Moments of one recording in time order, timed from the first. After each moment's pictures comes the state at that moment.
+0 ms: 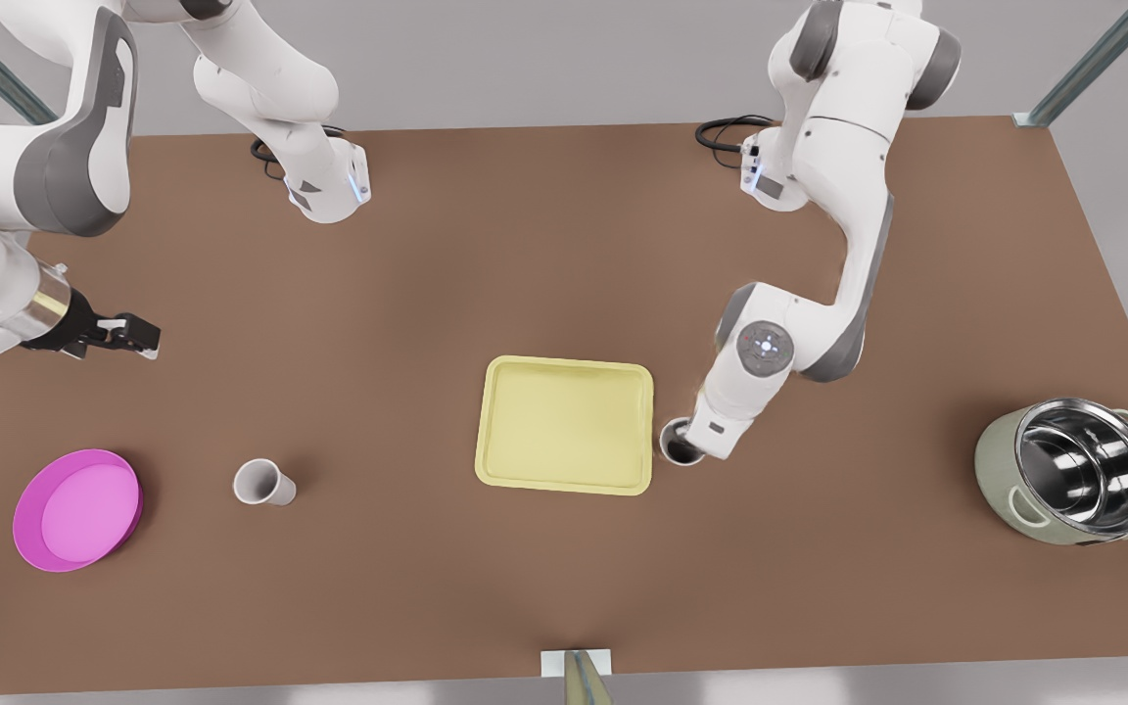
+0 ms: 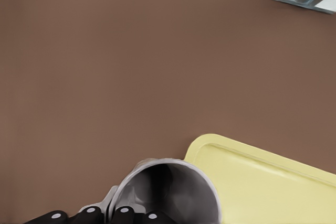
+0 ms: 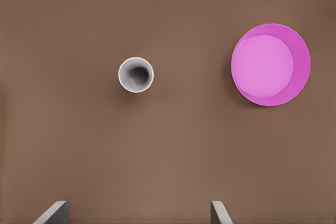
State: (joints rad) left arm -0.36 0.52 -0.03 -1.63 0.03 2.23 -0.66; right arm -0.21 0.12 0.17 -1.45 -0.08 1.51 -0.03
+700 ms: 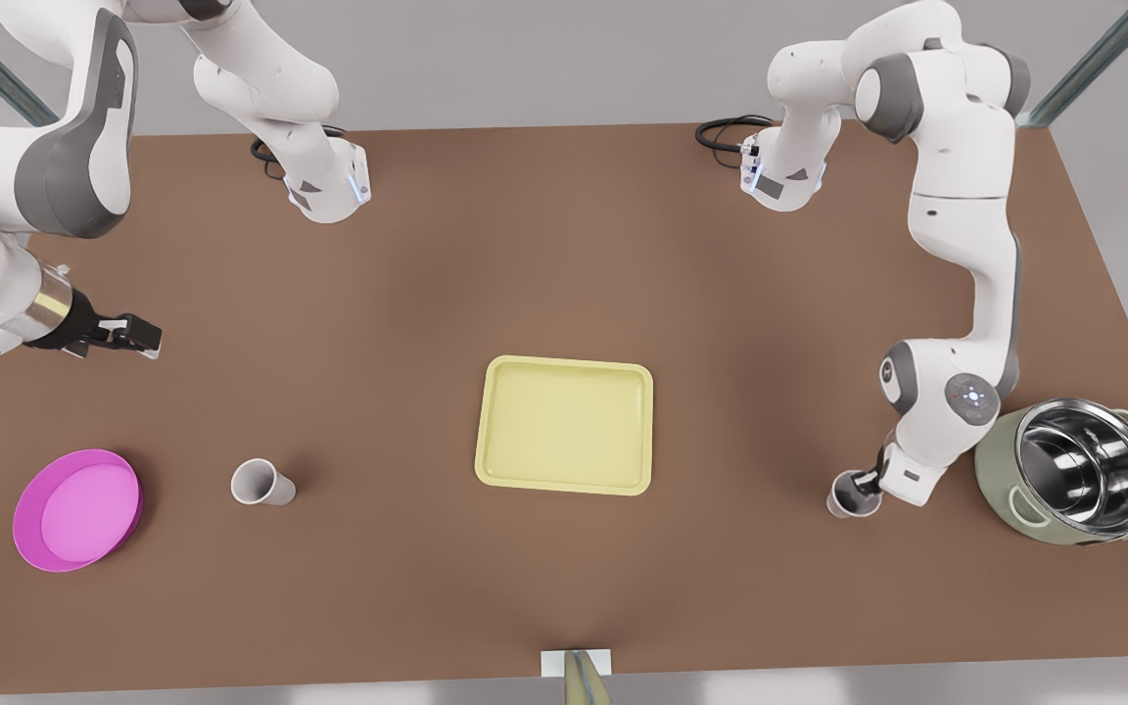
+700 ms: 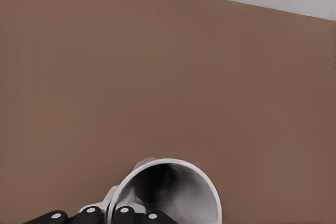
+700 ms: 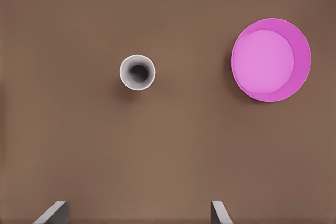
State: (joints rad) left arm 0.02 0.64 -0.01 -1.70 0.02 2.56 -0.18; right arm -0.21 0.12 0.17 -1.45 -0.08 1.50 -0.01
